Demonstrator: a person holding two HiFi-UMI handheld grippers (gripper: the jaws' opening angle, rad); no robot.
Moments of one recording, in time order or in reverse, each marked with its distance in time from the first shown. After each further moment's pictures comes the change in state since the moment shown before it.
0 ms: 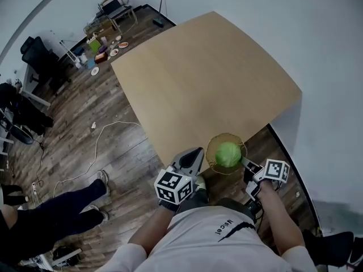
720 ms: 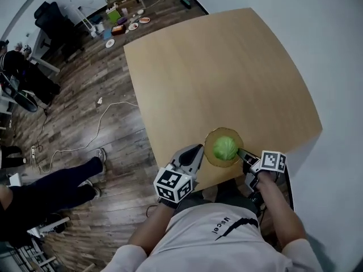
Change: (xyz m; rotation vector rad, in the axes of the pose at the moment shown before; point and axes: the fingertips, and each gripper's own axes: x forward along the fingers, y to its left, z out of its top) left arm 0.089 0.103 0.073 -0.126 -0.034 0.210; right arm 0.138 0.015 0.143 -0.126 0.312 -0.031
